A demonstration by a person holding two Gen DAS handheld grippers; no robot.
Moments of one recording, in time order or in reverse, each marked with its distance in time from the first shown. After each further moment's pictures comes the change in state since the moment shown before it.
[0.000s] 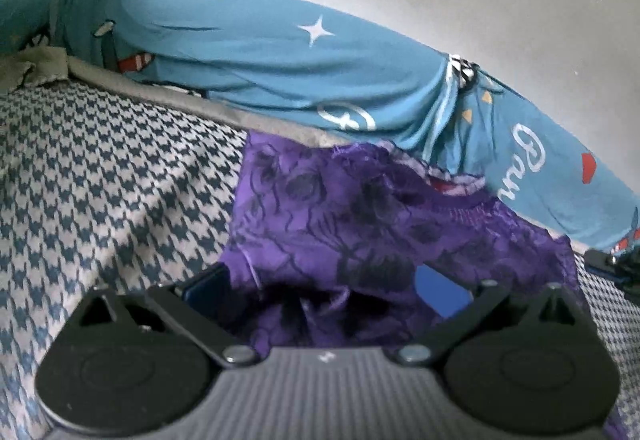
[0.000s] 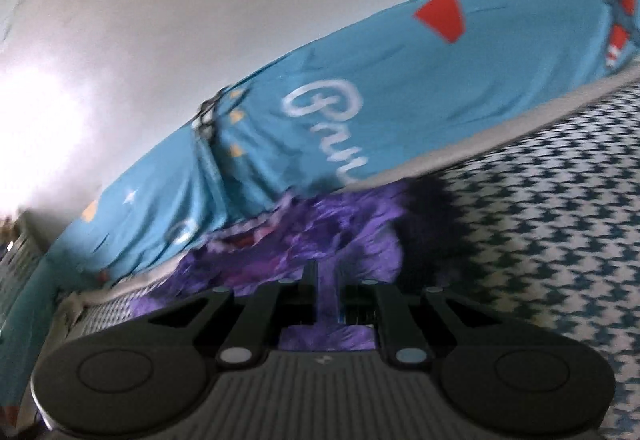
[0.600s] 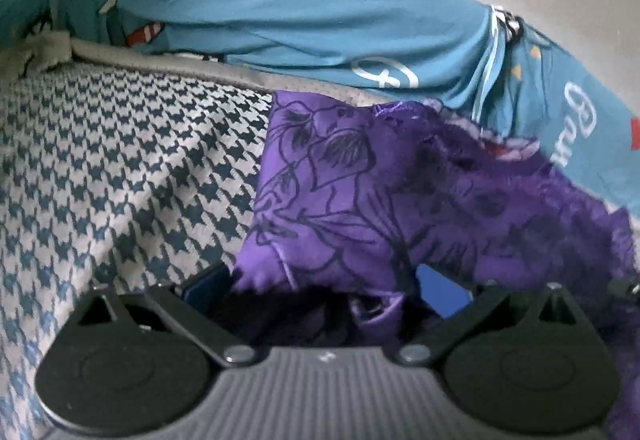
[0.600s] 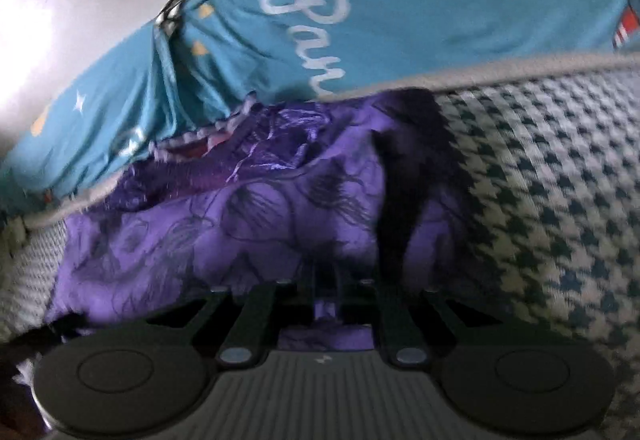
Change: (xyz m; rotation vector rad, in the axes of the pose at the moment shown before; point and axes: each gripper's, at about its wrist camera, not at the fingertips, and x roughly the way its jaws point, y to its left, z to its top) left arm 0.047 0.008 -0.008 0.052 0.099 0.120; right arm 0.038 -0.005 -0.024 -0.047 0.184 -0.157
